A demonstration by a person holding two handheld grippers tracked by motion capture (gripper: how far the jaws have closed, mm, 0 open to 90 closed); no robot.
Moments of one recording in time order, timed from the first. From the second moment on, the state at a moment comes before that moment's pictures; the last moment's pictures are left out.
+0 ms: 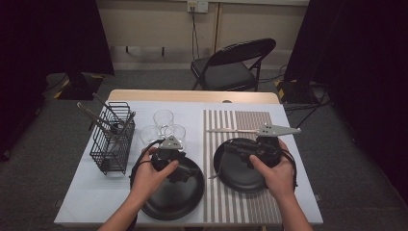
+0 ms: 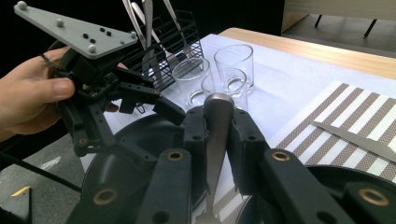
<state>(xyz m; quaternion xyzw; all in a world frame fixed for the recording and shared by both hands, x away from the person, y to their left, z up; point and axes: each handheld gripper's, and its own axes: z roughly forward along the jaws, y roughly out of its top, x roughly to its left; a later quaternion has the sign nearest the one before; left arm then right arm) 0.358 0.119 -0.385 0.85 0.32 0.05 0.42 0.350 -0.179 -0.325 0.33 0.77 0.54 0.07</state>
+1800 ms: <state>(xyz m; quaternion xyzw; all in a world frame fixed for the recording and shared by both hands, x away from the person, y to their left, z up) 0.364 0.123 -0.403 0.85 0.33 0.04 0.41 0.319 -0.203 -0.359 0.32 0.78 0.53 0.04</state>
